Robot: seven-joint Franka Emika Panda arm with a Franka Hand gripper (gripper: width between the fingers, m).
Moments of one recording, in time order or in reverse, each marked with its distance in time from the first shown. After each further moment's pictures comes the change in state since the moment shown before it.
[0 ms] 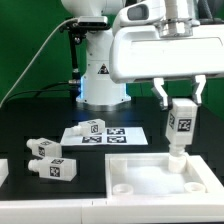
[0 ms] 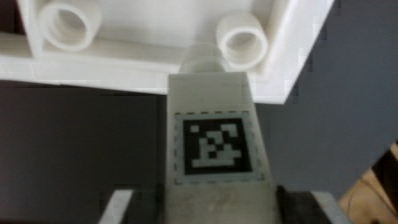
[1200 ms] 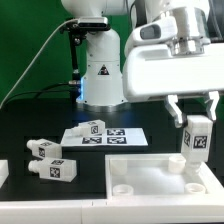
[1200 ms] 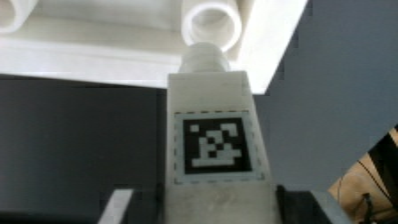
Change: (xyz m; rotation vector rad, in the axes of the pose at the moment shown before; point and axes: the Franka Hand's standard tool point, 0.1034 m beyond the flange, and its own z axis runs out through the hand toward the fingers) arm -0.014 -0.021 0.032 0.016 0.007 0.004
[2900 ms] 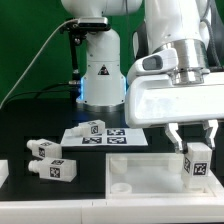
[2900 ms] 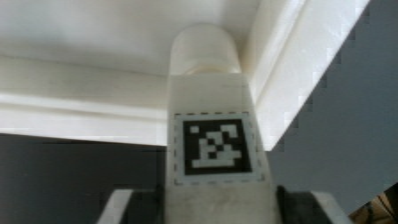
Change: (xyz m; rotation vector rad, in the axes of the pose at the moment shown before) arm -0.020 -0.002 0.031 -0.008 0.013 -0.014
